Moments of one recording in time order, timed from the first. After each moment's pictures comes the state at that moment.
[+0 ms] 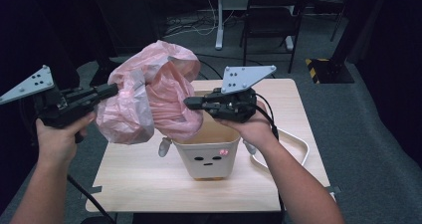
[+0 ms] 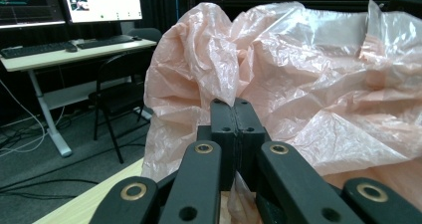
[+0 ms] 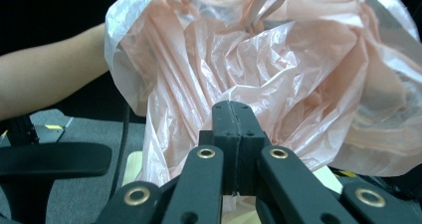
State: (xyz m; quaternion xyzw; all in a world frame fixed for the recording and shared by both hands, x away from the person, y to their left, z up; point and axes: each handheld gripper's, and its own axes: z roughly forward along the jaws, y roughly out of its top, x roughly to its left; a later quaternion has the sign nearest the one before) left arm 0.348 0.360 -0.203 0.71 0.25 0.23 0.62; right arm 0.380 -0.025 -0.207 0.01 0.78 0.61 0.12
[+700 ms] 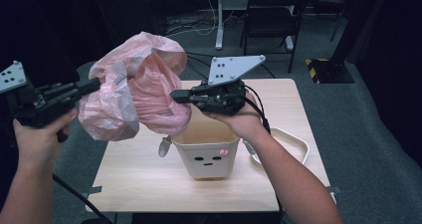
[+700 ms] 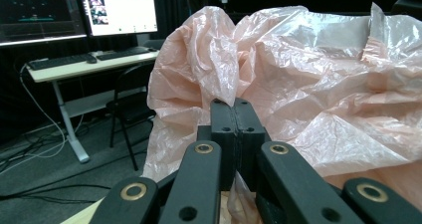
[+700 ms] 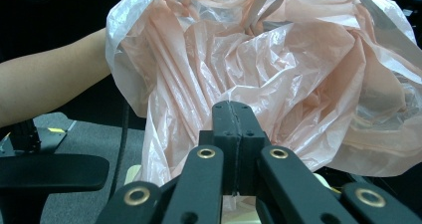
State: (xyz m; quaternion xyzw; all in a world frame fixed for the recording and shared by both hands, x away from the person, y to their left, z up) left arm 0.333 0.383 -0.185 0.69 0.26 0.25 0.63; right arm 0.380 -0.003 -0.187 -0.01 0.78 0.62 0.12
